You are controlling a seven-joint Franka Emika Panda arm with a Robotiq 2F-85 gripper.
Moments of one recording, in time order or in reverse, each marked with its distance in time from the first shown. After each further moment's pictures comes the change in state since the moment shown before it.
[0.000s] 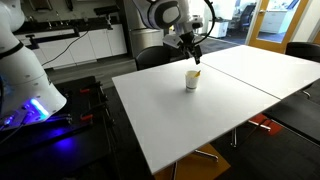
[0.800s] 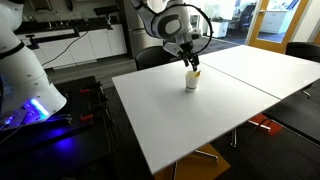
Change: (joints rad) arm 0.061 0.131 -0.026 0.093 0.044 0.002 0.000
